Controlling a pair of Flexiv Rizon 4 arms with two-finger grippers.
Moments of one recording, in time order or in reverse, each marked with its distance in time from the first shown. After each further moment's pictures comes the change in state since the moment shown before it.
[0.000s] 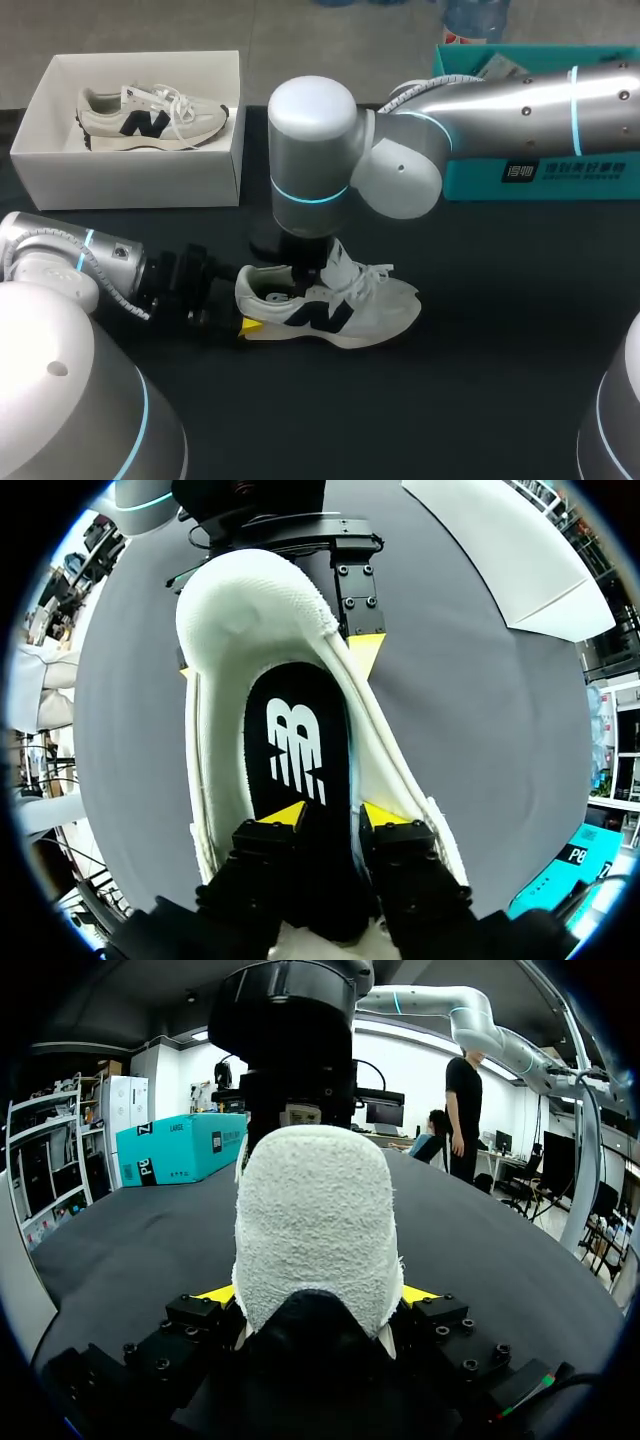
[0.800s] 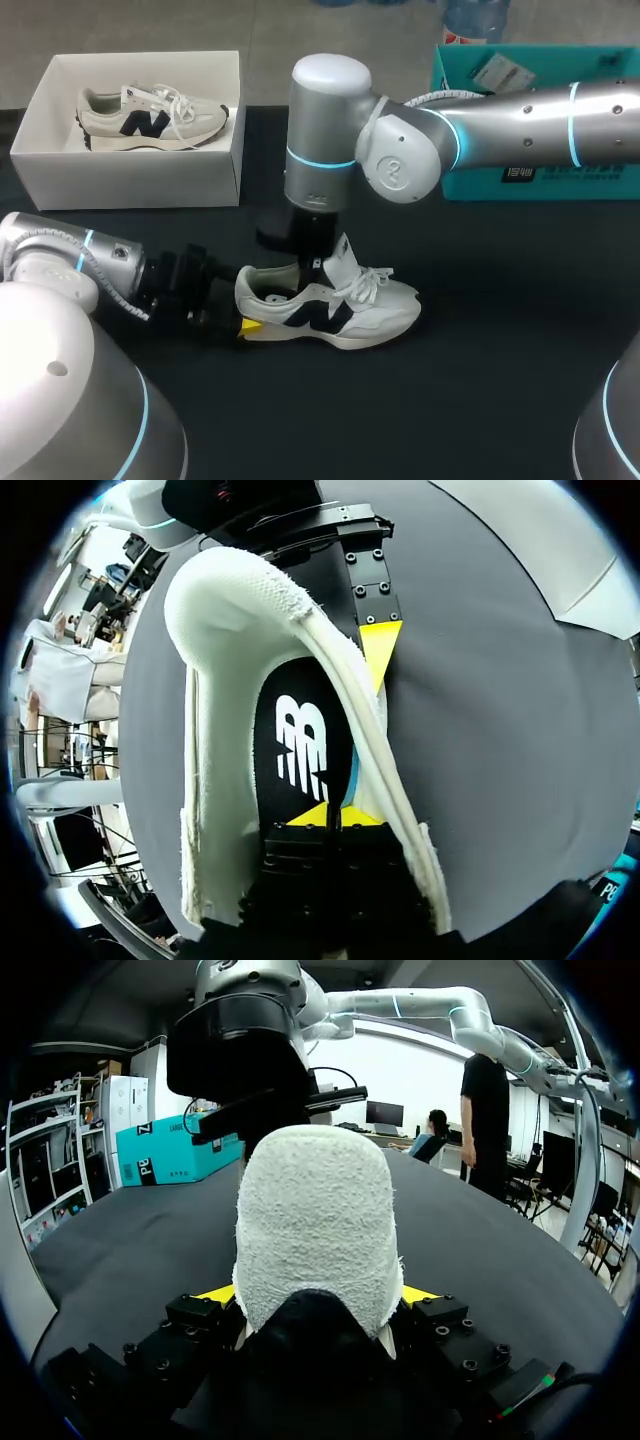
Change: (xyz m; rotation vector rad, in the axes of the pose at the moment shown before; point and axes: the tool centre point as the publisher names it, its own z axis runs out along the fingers) left arm 0.001 0.001 0.000 0.000 0.001 0.000; right arm 0.006 0.000 0.012 -0.028 0.276 -0.047
